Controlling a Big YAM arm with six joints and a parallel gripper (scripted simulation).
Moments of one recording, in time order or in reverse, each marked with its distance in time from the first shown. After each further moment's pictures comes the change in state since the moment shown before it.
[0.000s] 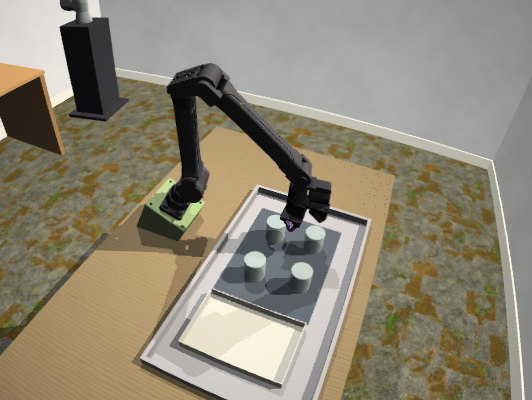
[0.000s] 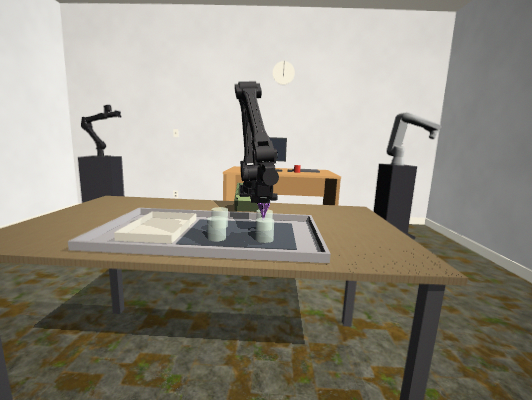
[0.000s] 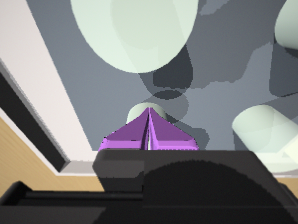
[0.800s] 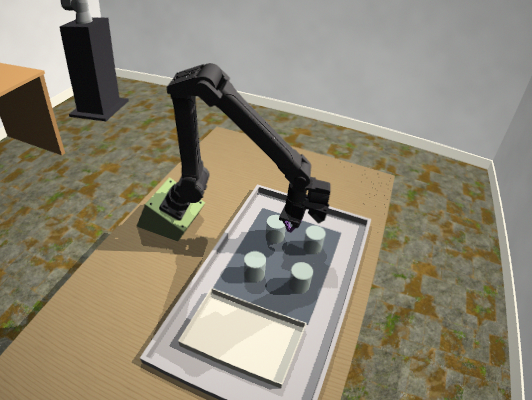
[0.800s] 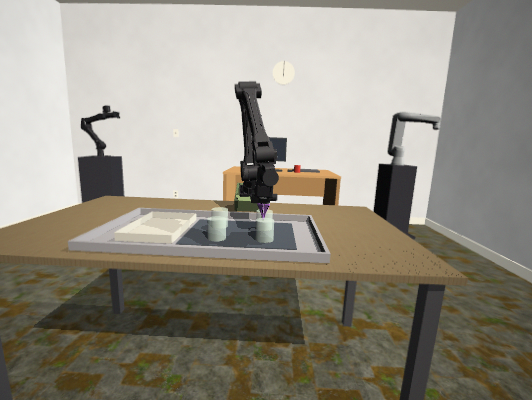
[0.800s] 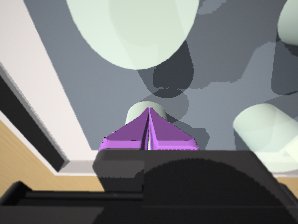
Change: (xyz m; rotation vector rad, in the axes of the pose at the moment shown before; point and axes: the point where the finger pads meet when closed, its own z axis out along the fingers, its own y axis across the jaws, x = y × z) arm 0.003 -0.001 0.002 0.001 0.005 0.001
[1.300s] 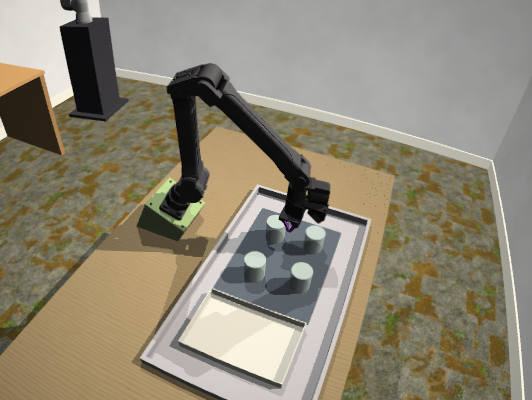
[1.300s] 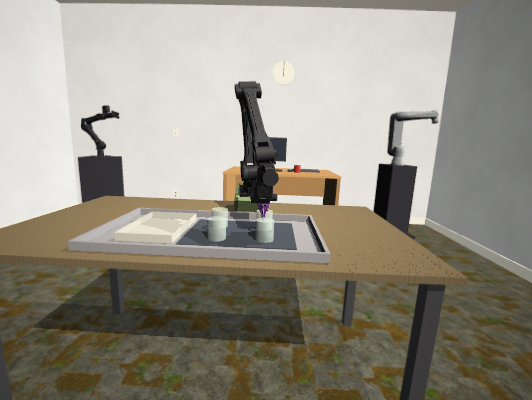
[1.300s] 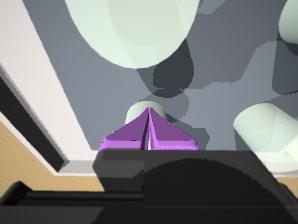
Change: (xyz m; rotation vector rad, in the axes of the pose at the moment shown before) arm 0.001 0.000 0.001 0.000 0.000 0.001
